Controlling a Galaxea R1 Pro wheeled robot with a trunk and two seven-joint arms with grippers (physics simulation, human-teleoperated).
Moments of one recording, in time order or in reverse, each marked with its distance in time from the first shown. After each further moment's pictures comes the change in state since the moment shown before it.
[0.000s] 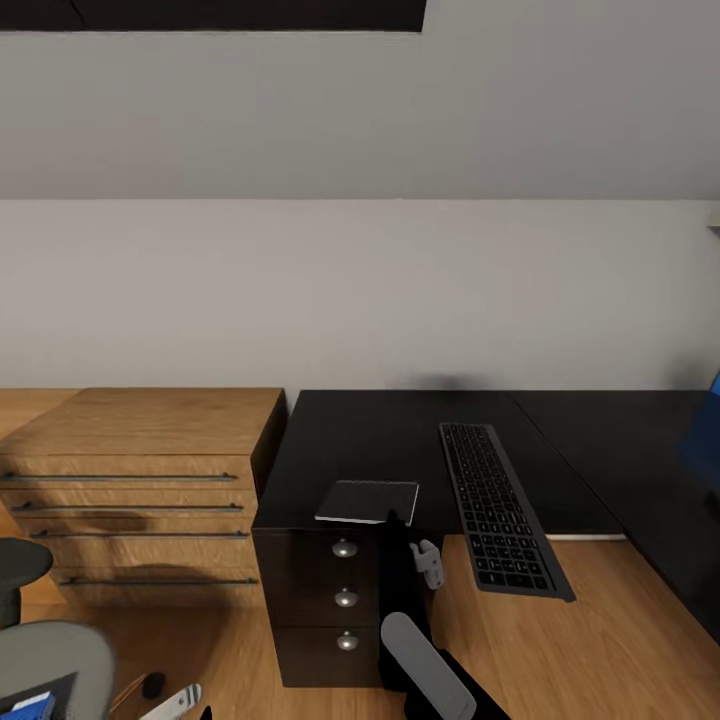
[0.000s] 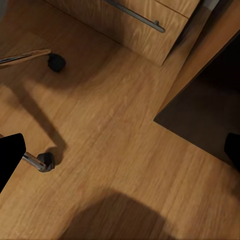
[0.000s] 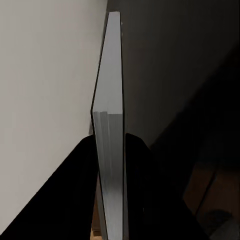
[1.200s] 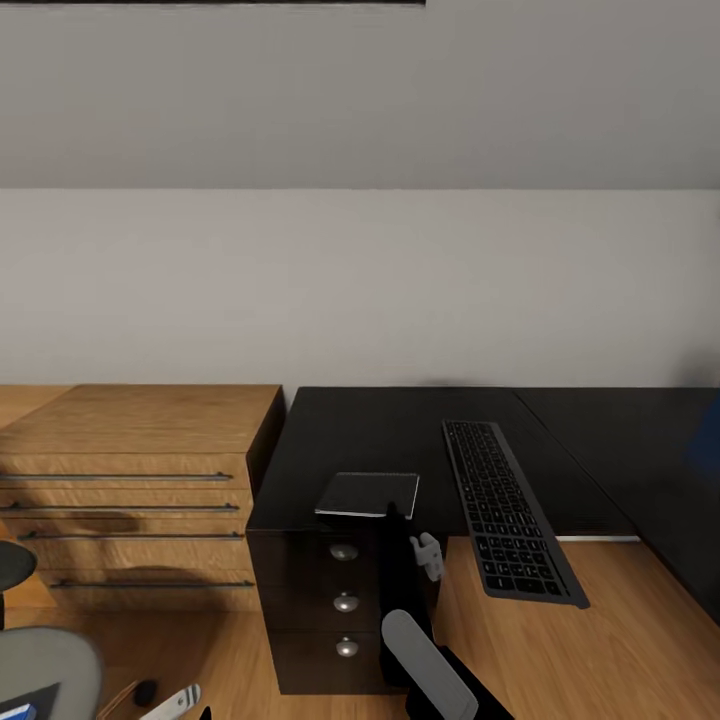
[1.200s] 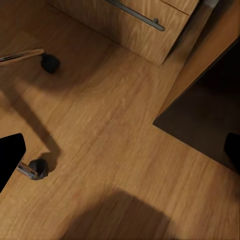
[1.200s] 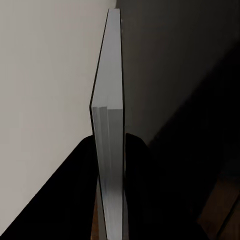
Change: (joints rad) left arm 0.000 0.003 0.001 0.003 0.000 0.000 -0.006; right arm 0.000 -0.006 0.001 -0.031 0.039 0.006 0.003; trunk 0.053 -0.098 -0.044
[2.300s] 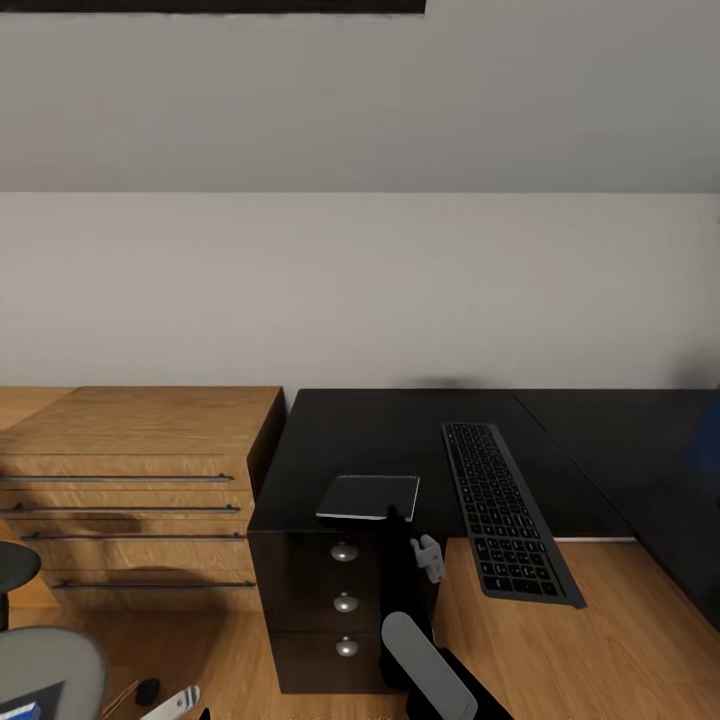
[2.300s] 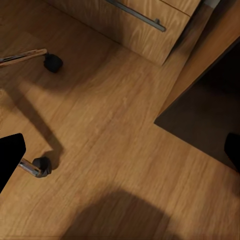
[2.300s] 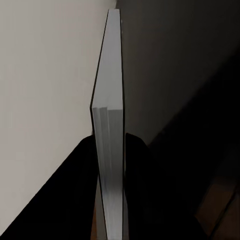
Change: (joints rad) left arm 0.000 0.002 0.001 0.005 0.001 0.000 0.000; right arm 0.000 0.000 -0.001 0.019 0.008 0.000 0.001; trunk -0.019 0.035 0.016
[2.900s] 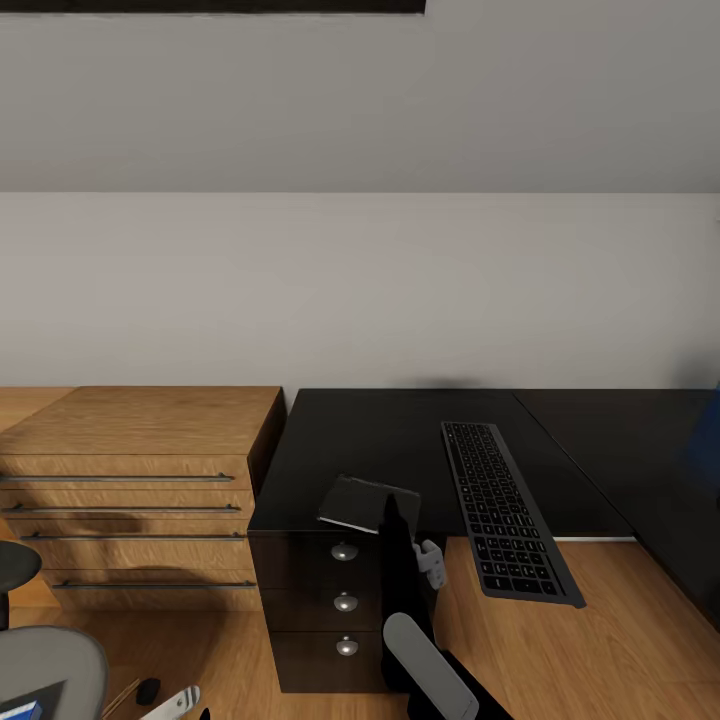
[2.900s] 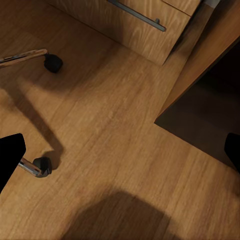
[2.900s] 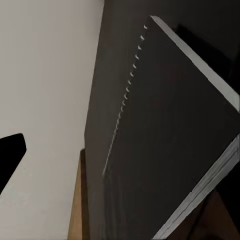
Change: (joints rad) left arm 0.000 0.000 0.000 0.000 -0.002 0.000 0.000; right arm 0.001 -0.003 0.001 0.011 -0.038 -0.006 -0.003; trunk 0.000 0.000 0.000
